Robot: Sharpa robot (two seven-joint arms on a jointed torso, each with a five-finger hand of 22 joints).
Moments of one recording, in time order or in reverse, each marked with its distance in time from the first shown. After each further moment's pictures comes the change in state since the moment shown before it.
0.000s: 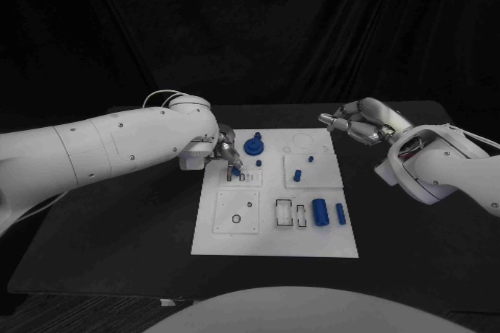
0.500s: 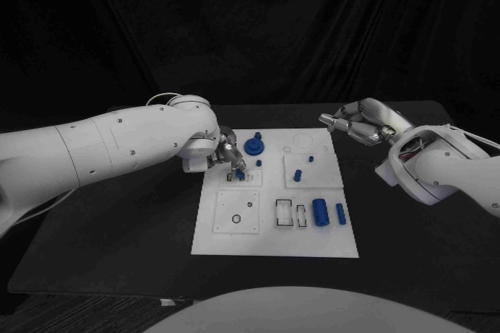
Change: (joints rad) left arm 0.000 0.004 0.000 -0.004 0.127 0.000 -0.029; left_hand -0.002 0.008 0.008 0.000 -0.008 -0.005 -0.002 0.000 0.003 -0.002 -0.002 0.000 0.000 0.000 0.000 0.000 0.000 0.000 0.000 0.000 -0.006 0.000; right arm -0.002 -0.001 0.000 0.000 0.000 0.000 -0.001; right_hand 0.000 0.000 0.000 0.000 0.000 0.000 0.000 0.000 0.000 0.000 0.000 0.000 0.000 0.000 0.000 0.000 0.000 0.000 0.000 0.000 -0.004 0.000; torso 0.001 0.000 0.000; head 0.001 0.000
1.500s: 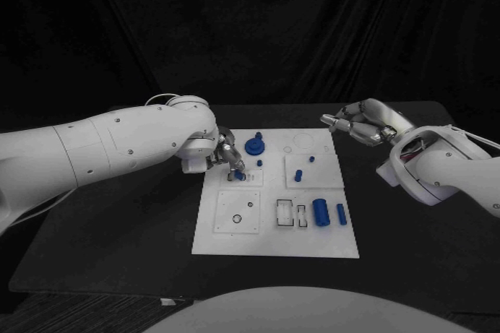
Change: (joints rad) left arm 0.000 -0.013 0.000 0.012 0.014 -0.013 -0.024; left_hand 0.004 0.004 0.003 0.003 -0.002 -0.004 0.004 0.000 0.001 0.002 0.002 0.000 0.000 0.000 0.000 0.000 0.000 0.000 0.000 0.000 0.000 0.001; right arm -0.002 0.001 0.000 -0.005 0.000 0.001 -0.001; right_hand 0.000 0.000 0.000 0.000 0.000 0.000 0.000 0.000 0.000 0.003 -0.003 0.000 0.000 0.000 0.000 0.000 0.000 0.000 0.000 0.000 0.000 0.001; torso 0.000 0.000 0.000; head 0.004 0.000
